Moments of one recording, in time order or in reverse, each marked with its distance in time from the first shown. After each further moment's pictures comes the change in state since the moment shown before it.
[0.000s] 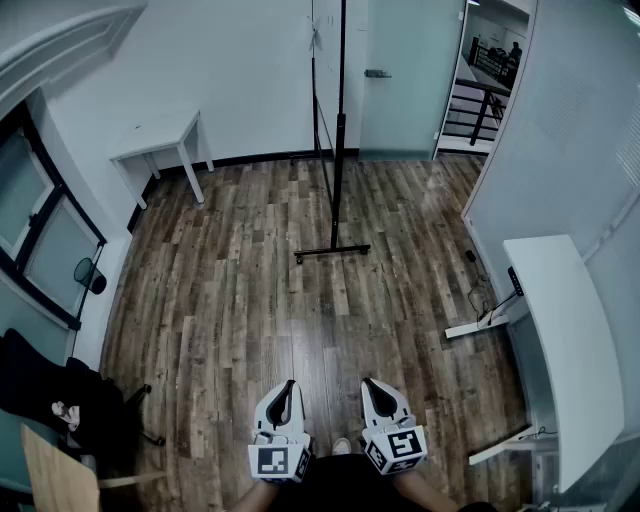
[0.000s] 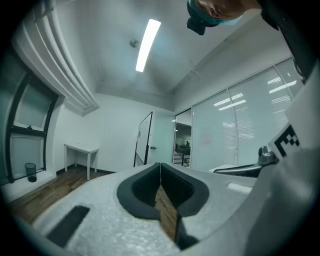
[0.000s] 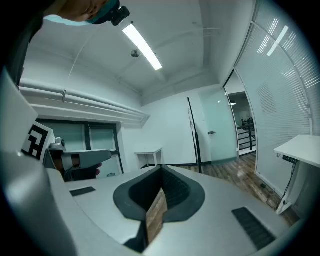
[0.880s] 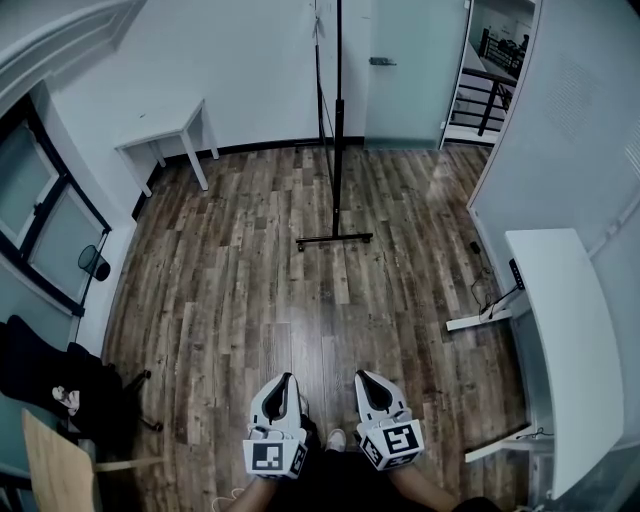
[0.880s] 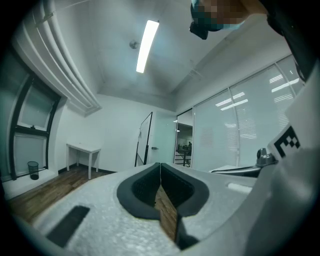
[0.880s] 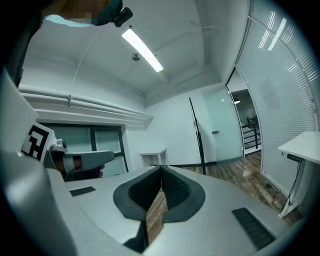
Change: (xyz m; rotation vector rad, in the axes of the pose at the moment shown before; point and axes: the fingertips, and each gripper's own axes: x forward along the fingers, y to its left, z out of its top) left arm -0.003 -0.038 -0.006 -0.006 -0.017 0.027; right arm -0.018 -0.019 -0.003 0.005 -0.019 0.074
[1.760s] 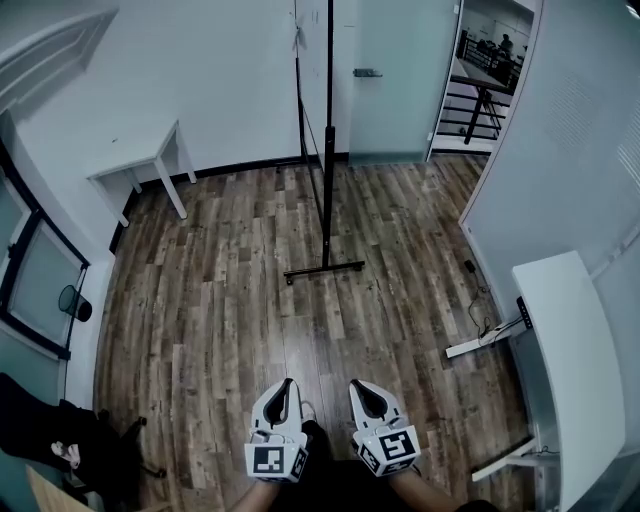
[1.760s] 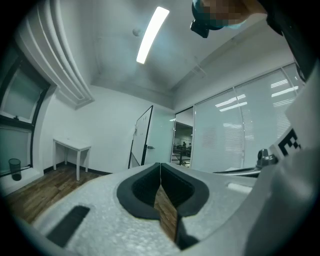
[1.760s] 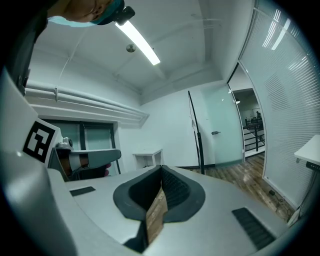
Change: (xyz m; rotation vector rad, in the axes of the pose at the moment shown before) left arm 0.207 0.090 0.008 -0.028 0.022 -0.087; right arm 0.198 -0.062 0.034 -0.014 0.013 -0.039
